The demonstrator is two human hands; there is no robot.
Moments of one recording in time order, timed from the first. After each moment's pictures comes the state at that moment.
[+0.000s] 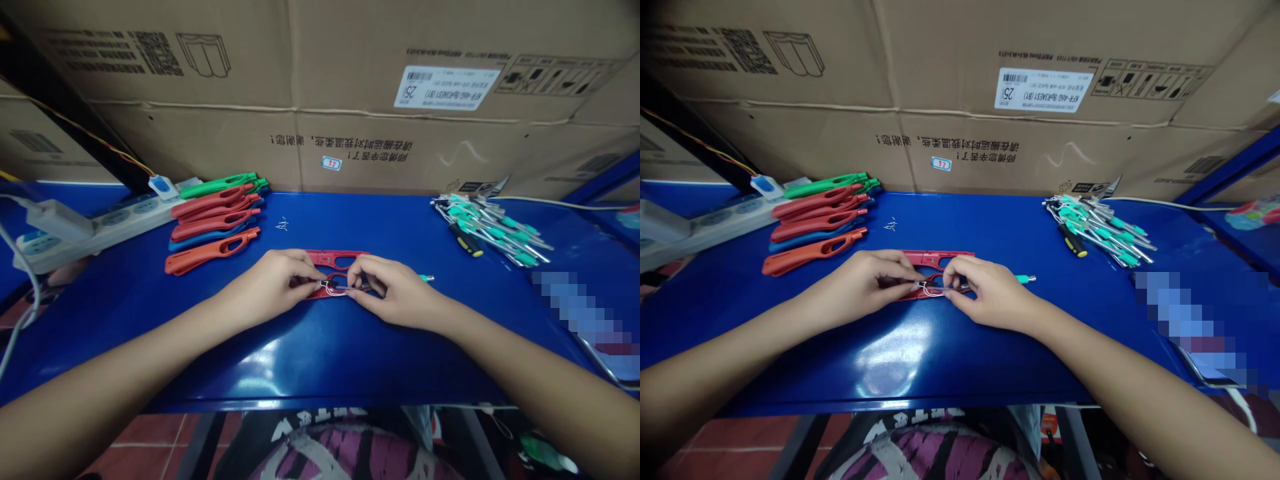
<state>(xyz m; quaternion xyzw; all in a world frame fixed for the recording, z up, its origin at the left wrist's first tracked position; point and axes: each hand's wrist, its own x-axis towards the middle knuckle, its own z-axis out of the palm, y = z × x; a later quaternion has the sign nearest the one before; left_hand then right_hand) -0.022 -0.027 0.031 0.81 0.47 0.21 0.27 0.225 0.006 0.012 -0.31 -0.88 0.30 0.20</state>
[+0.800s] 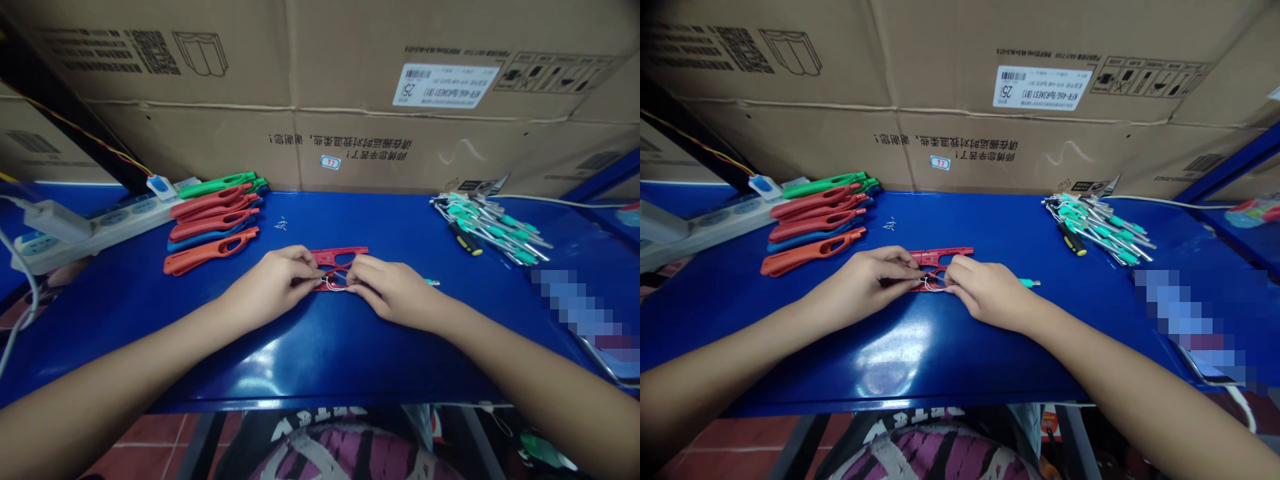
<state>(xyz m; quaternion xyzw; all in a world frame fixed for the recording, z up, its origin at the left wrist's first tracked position) -0.022 -0.027 0.020 0.85 0.44 0.24 0.18 0.227 0.010 0.008 -0.29 -0.93 0.18 0.11</state>
